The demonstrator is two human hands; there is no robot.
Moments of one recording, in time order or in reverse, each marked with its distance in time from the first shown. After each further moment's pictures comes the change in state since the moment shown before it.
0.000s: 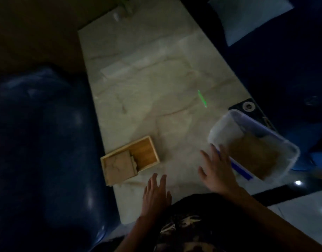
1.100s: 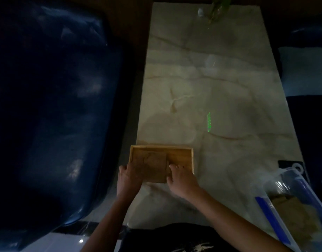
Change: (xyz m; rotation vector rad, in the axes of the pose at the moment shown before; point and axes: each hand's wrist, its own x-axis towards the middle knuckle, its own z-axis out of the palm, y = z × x) left_hand 0.037 -0.227 -0.008 -0.775 0.274 -0.612; right_hand 0.089 -0.248 0.089 -0.241 -0.518 -0.281
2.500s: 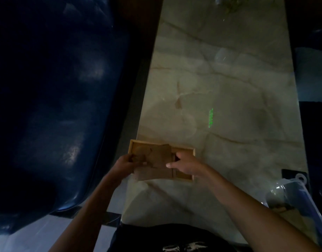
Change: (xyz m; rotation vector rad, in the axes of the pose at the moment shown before) left_hand 0.049 0.004 -0.023 -0.512 -0.441 -0.205; right_hand 0.056 0.022 -0.050 0.601 -0.287 0.118
